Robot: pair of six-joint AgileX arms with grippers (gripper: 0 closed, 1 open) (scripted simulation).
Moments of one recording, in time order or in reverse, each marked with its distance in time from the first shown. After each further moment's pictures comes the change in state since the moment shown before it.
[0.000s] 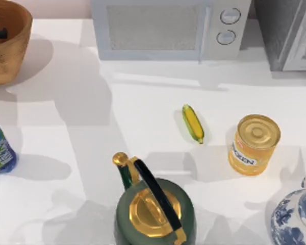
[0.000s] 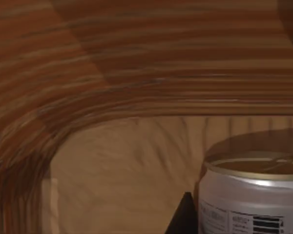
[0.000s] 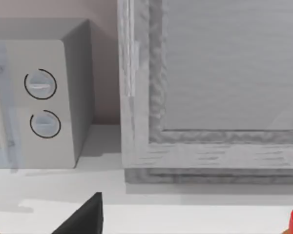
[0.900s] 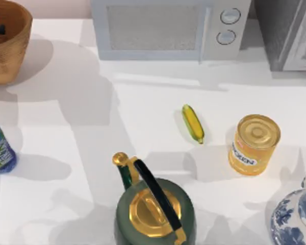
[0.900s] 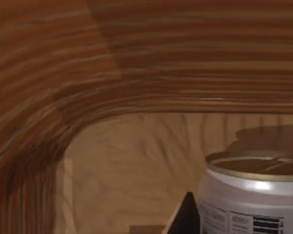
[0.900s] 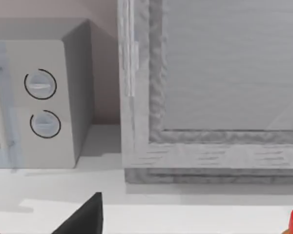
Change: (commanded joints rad) left arm 0.005 -0.088 -0.047 0.035 -0.016 -0.013; right arm 0.000 0.000 0.000 0.000 0.000 0.000
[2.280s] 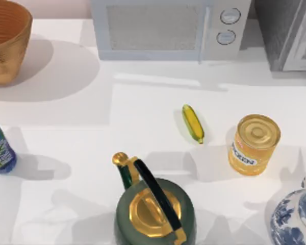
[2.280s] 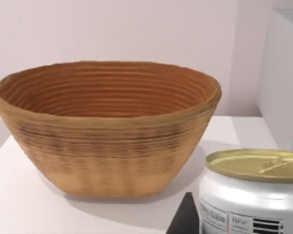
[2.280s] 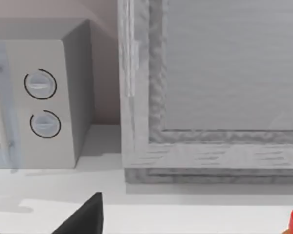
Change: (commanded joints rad) left arm -0.174 -2.371 -2.195 0.947 -0.119 -0.183; right arm 0.000 0.000 0.000 0.000 0.000 0.000
